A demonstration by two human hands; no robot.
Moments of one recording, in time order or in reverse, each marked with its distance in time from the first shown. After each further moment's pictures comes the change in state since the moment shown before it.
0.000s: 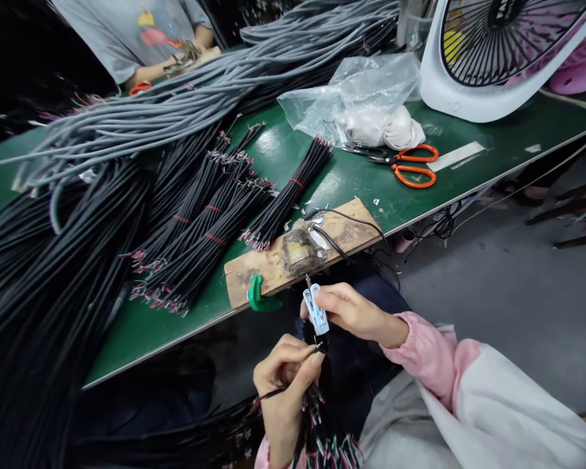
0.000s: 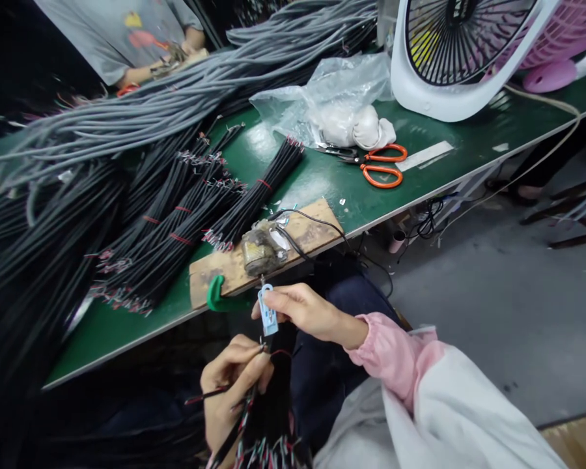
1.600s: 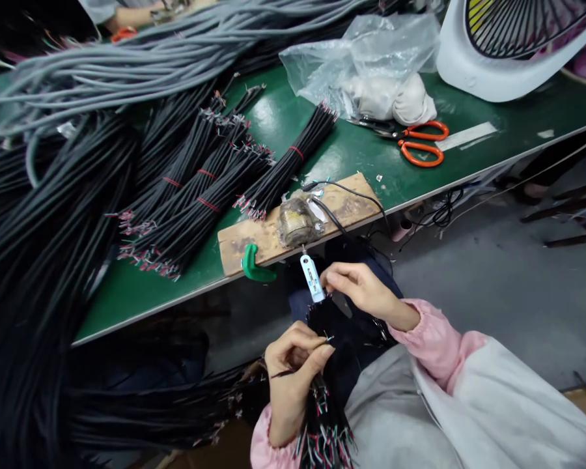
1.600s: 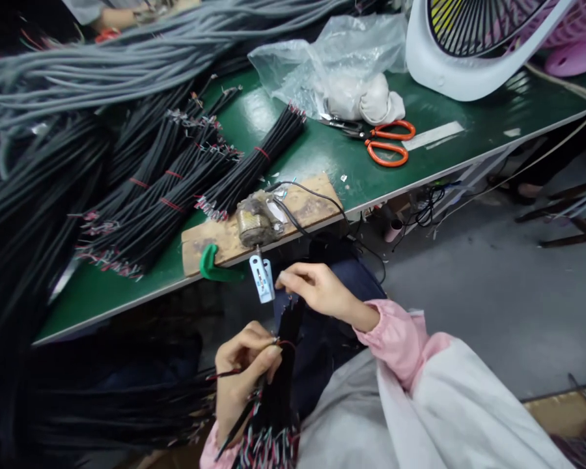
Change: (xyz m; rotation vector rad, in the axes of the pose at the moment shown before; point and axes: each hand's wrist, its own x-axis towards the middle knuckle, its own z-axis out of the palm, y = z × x) left_hand -0.030 -0.014 0.006 -0.083 -0.010 -0.134; right_hand -0.028 -0.003 -0.015 -0.421 0.149 -0.052
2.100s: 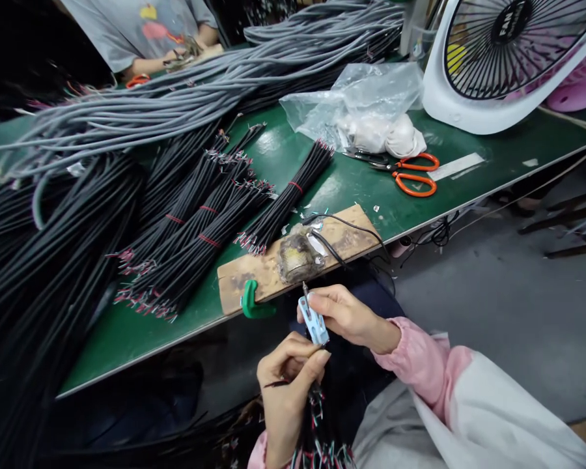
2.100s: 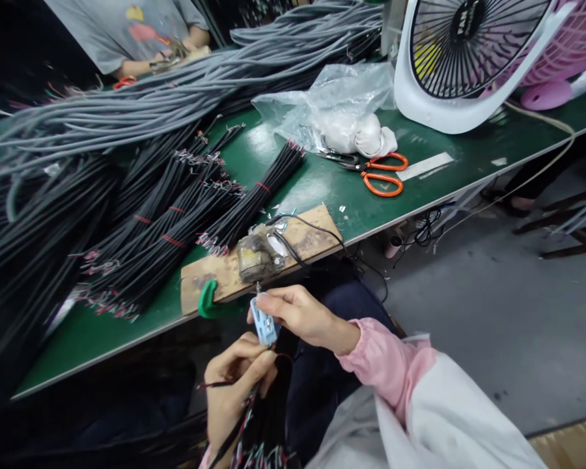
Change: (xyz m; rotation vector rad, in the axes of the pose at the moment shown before) left_hand 0.037 0.012 0.005 0.034 0.003 0.005; right_hand 0.031 -0.003 0.018 0.525 -0.137 0.112
